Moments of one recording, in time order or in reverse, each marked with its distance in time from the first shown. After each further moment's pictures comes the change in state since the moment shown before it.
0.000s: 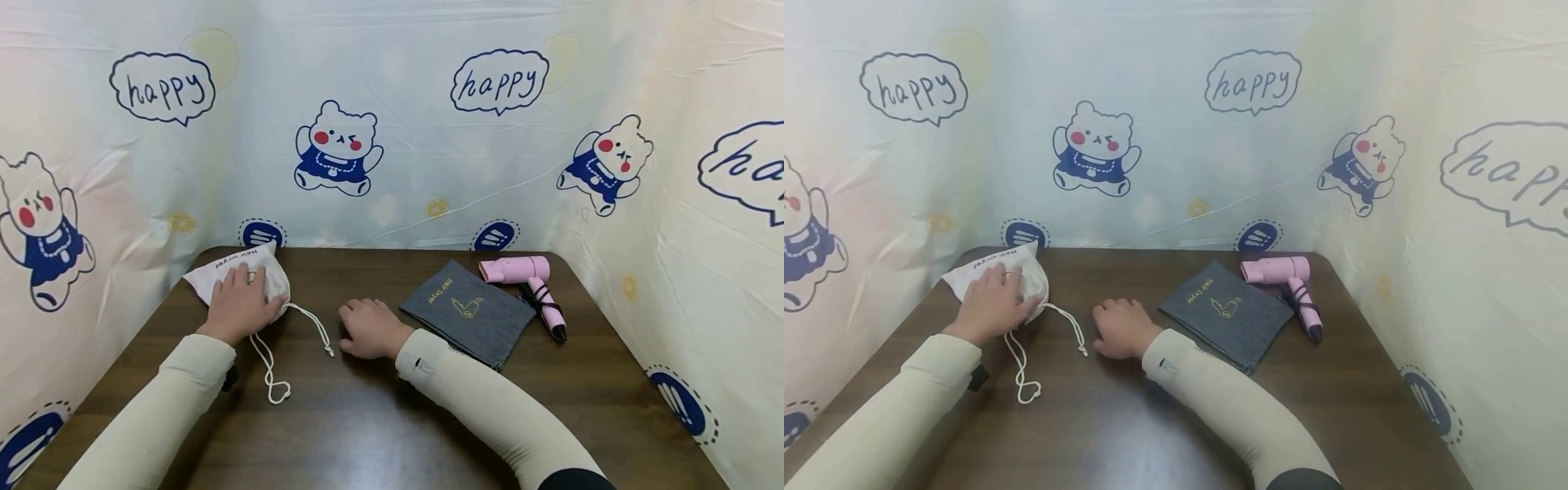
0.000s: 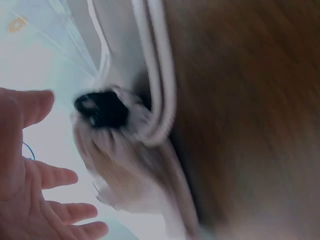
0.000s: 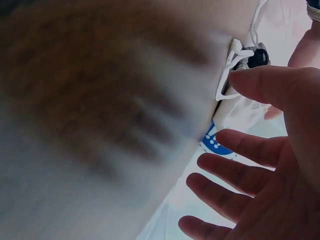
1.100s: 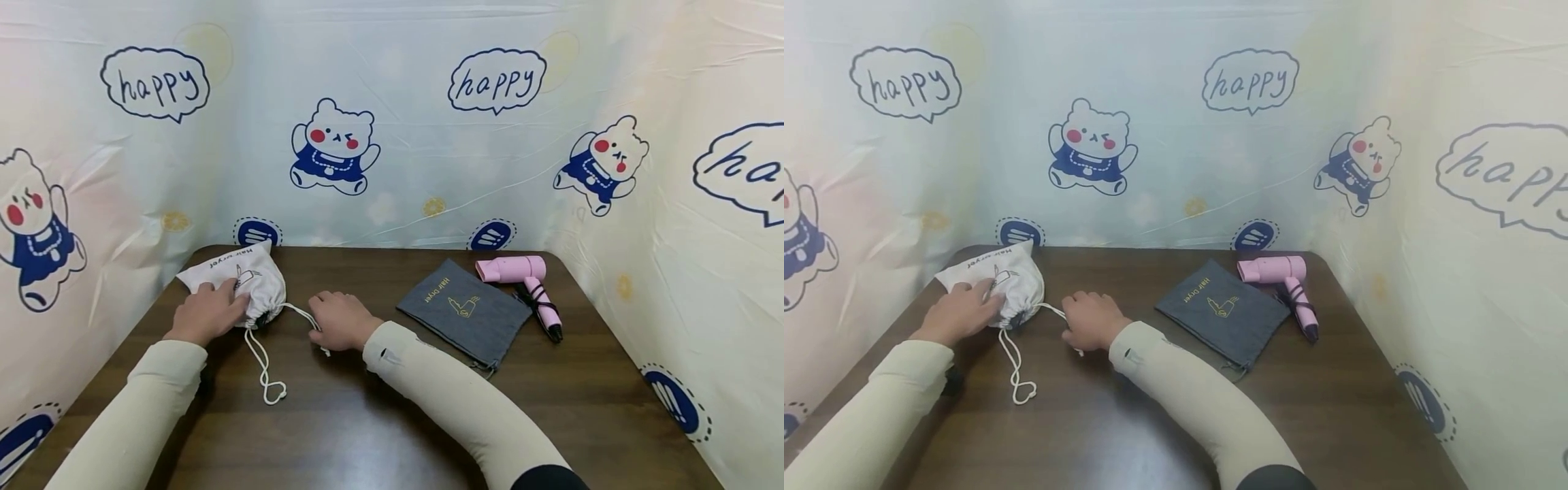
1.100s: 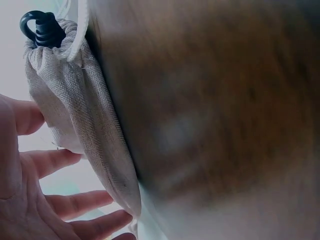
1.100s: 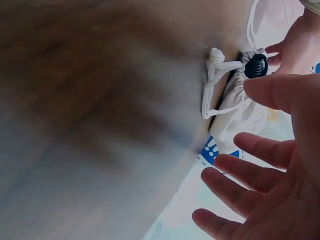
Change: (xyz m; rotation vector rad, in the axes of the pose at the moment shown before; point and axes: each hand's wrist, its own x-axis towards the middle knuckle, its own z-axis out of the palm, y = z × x) left_hand -0.005 -0.054 -0.003 -0.036 -0.147 -0.128; right_hand 0.041 -0.025 -0.007 0.043 0.063 -0.038
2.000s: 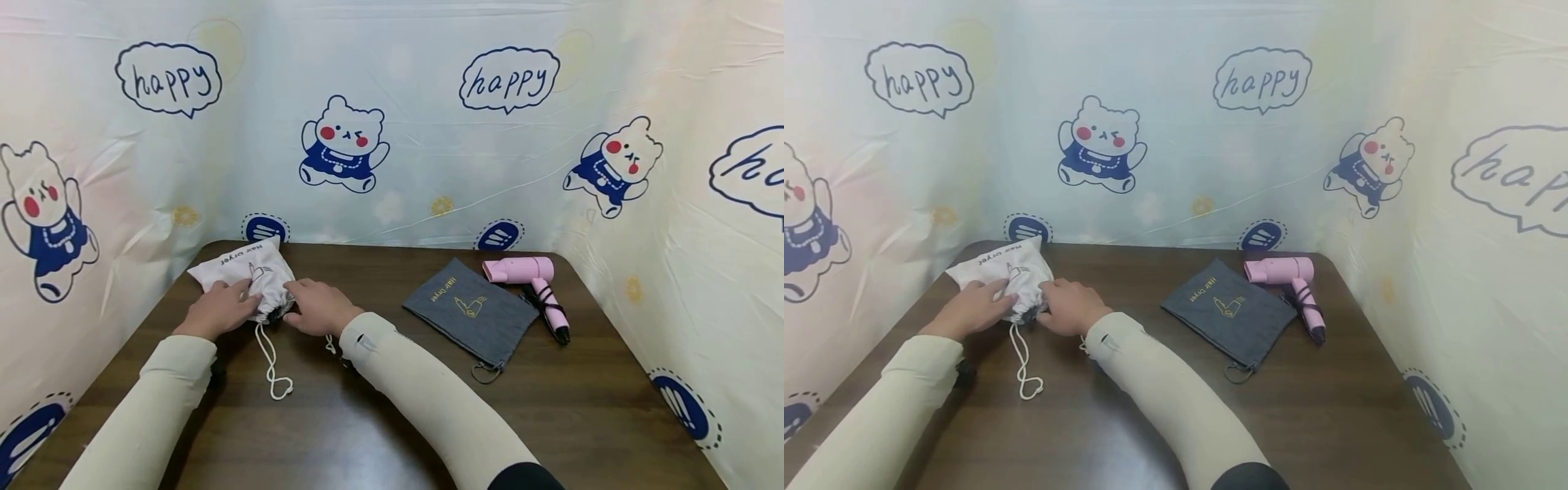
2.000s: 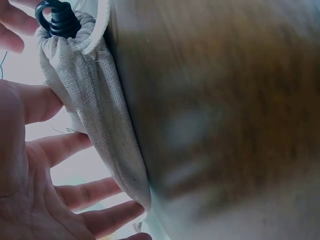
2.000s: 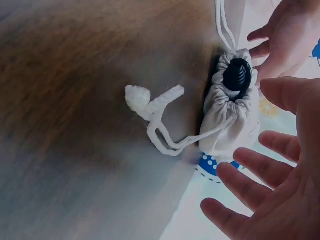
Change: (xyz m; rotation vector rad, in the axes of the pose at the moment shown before) left_hand -0.002 0.006 -0.004 -0.015 -0.118 0.016; right_hand 0.042 -0.029 -0.010 0.215 -0.060 0.050
